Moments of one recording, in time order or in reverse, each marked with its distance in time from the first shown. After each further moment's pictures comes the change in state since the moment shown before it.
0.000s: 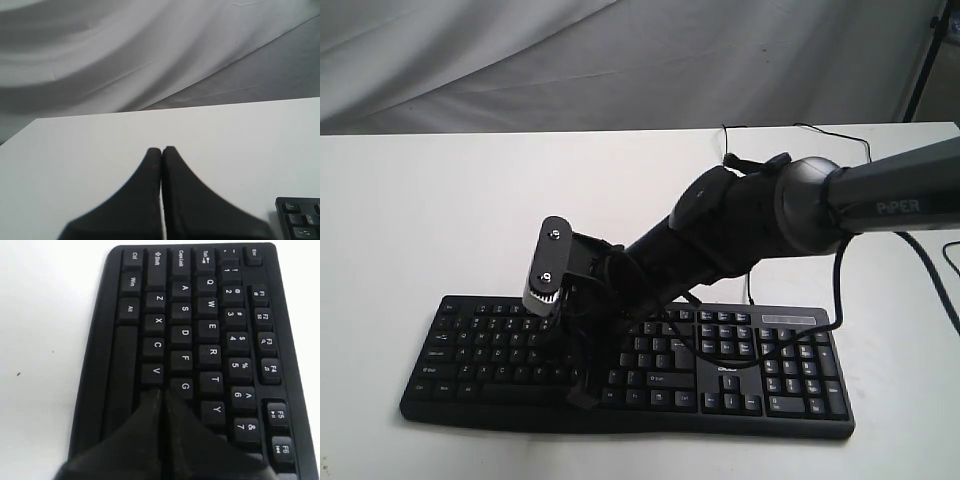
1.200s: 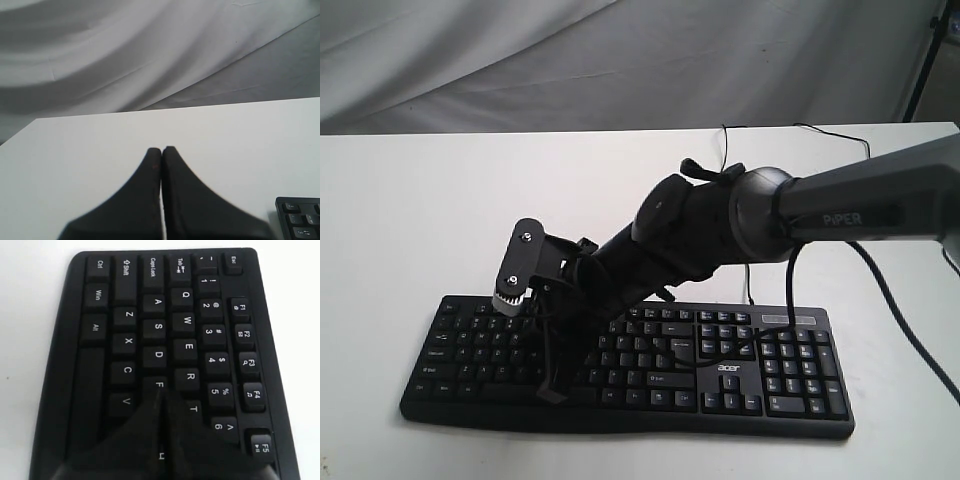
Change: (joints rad) left arm 0.000 0.000 0.000 0.000 0.000 0.000; right arm 0.054 0.066 -0.091 -0.082 -0.100 0.130
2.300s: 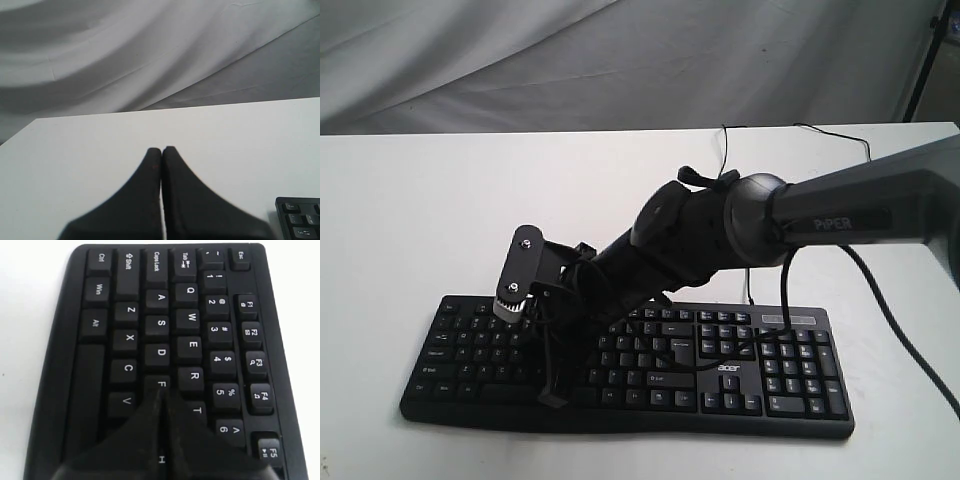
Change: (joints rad) left arm 0.000 0.000 0.000 0.000 0.000 0.000; right arm 0.000 0.020 -0.001 0.030 0.002 -0.046
